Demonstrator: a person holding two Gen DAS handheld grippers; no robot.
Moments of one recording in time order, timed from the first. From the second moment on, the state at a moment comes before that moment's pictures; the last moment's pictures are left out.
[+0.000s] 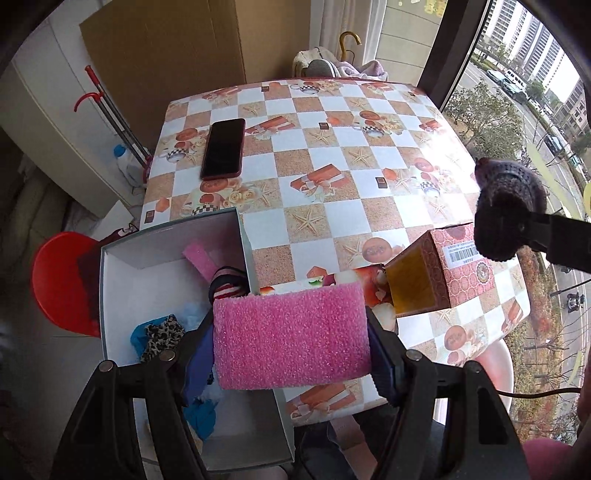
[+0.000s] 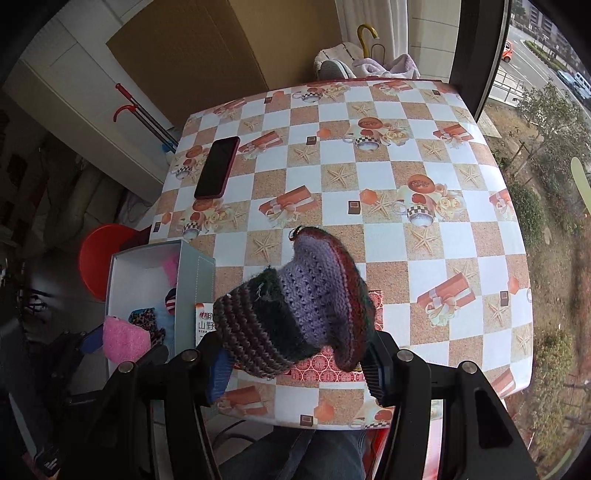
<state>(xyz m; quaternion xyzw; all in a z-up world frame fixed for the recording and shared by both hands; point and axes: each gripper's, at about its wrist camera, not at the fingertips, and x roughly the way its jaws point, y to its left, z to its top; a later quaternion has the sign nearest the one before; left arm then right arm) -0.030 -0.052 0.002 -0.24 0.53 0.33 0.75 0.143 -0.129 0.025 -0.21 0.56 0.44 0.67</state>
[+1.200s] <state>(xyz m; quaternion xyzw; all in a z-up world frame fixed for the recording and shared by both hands) -0.152 -0.034 -0.002 -0.31 0.49 0.43 0.69 0.007 -0.057 0.017 -0.33 0.52 0.54 0.57</state>
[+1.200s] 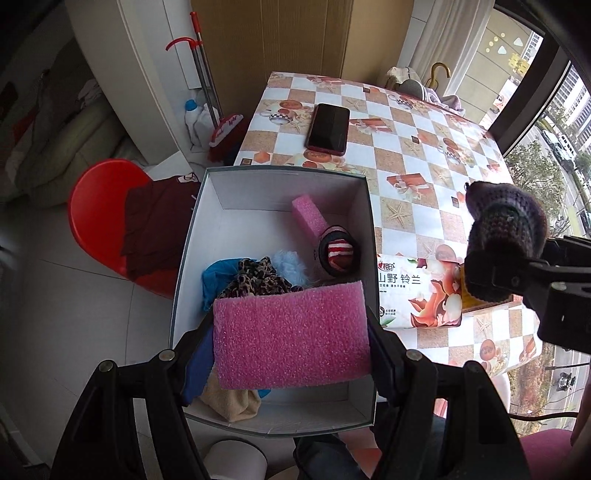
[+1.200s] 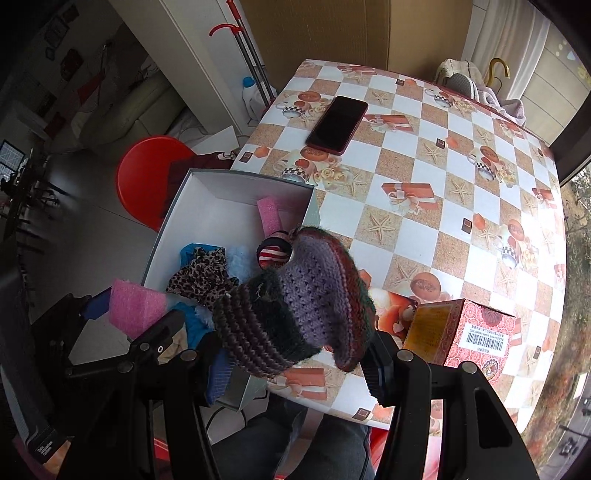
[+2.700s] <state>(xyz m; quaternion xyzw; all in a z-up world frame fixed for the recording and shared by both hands) -0.184 -0.023 -0.030 -0.36 0.50 0.46 0.64 -0.045 -0.027 -0.004 -0.40 0.50 0.57 0.51</state>
